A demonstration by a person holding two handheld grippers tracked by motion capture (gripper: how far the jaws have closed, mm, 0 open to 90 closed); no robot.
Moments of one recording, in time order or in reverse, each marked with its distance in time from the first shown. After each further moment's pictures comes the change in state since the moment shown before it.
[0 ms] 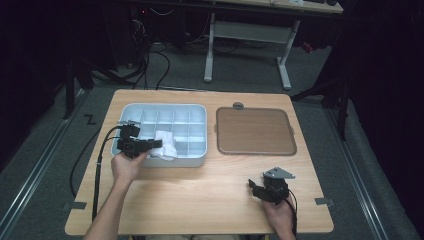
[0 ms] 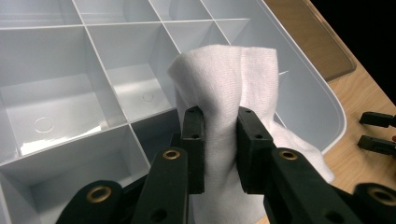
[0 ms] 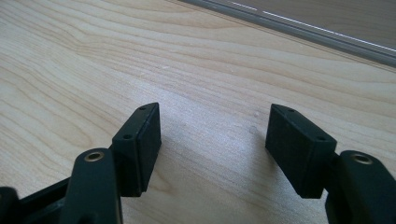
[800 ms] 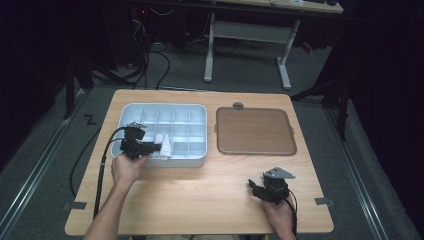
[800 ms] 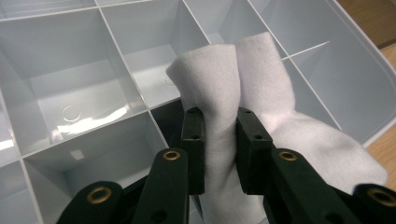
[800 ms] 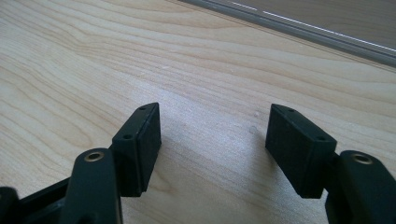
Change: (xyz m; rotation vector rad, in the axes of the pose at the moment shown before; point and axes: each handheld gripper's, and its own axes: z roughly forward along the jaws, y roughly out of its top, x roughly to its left) left arm 0.001 -0.013 0.009 0.023 0.109 0.152; right arm 0.000 0.000 0.000 0.000 0.000 0.000
